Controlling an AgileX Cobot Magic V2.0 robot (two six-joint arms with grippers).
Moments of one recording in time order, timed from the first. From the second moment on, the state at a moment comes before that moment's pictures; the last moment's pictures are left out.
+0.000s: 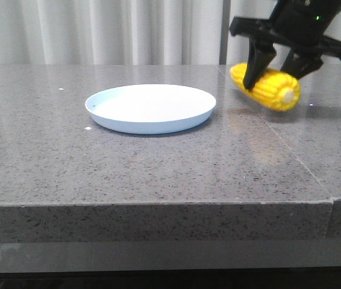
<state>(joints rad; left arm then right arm) -0.32 0.00 -0.36 0.28 0.52 -0.29 0.21 1.78 -1.49 0.26 0.78 0.08</state>
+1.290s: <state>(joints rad) -0.32 0.00 -0.36 0.28 0.52 -0.29 0.46 1.88 -1.49 0.56 0.57 0.10</state>
